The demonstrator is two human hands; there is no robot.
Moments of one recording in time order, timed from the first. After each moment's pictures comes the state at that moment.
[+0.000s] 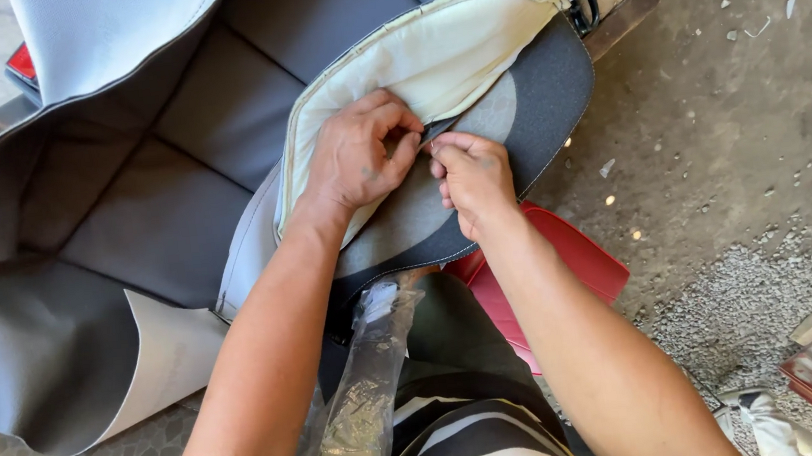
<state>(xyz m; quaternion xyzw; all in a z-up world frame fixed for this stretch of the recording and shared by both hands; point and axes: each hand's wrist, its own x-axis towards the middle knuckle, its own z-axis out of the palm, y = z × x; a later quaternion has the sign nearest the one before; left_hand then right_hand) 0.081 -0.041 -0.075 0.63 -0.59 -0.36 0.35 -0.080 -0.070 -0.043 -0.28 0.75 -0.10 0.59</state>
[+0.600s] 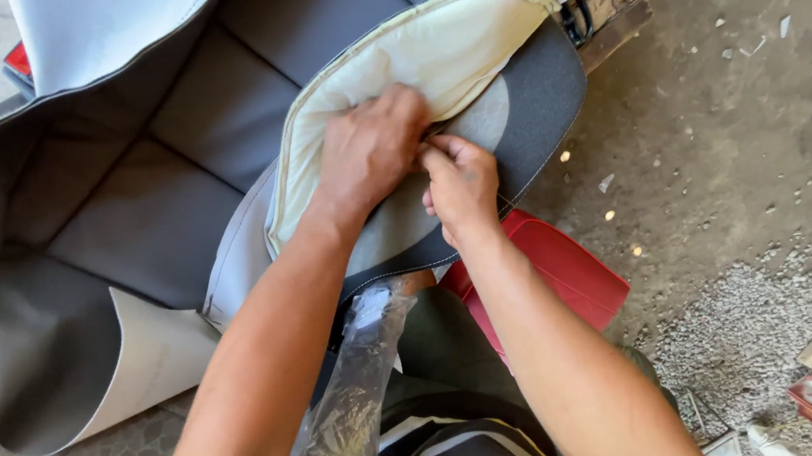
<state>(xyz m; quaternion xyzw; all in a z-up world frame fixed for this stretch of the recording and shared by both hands) 0.064 -0.054 -0.051 0.65 -0.71 -0.18 0.20 -0.065 -0.059 -0.037 -0.36 0.75 -0.18 0.52</state>
